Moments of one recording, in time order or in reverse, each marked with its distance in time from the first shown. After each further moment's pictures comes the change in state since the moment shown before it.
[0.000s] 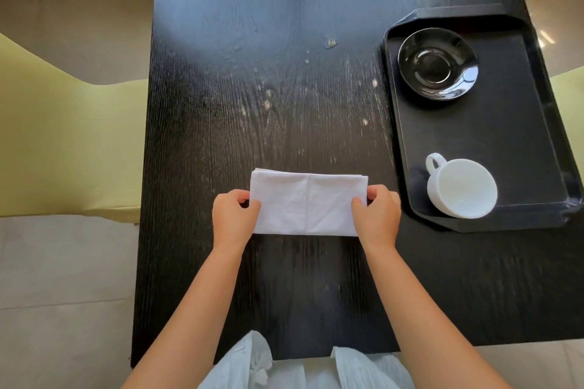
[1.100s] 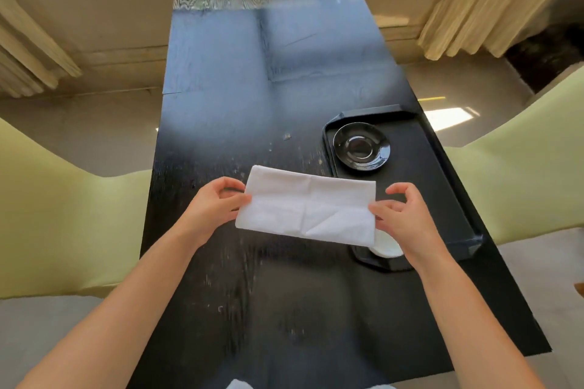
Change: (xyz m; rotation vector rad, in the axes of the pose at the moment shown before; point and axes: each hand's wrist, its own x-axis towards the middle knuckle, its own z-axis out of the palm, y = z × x) left_hand -0.022 0.152 -0.084 -0.280 -0.339 0.171; right_hand 0.005 -0.067 -0.196 0.544 -0.206 -0.065
